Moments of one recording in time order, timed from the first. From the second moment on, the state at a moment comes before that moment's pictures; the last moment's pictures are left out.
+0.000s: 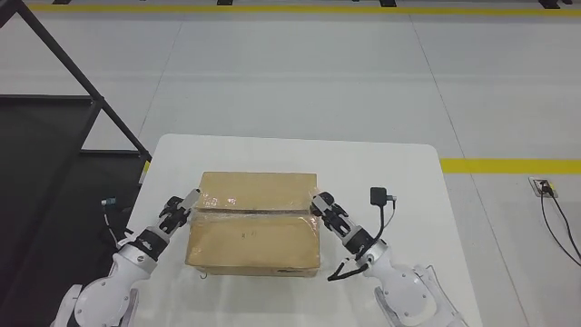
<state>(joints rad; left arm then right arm) 1.33 -1.17 -1.66 -1.71 0.20 -0.19 -0.44 -1.14 -1.34 1.18 -1.54 -0.21 -0.31 0.24</state>
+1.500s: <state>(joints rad) 1.31 -1.16 -1.61 -1.70 0.22 -0.18 -0.43 -1.19 -1.33 1.24 -1.54 -0.20 -0.27 0.27</state>
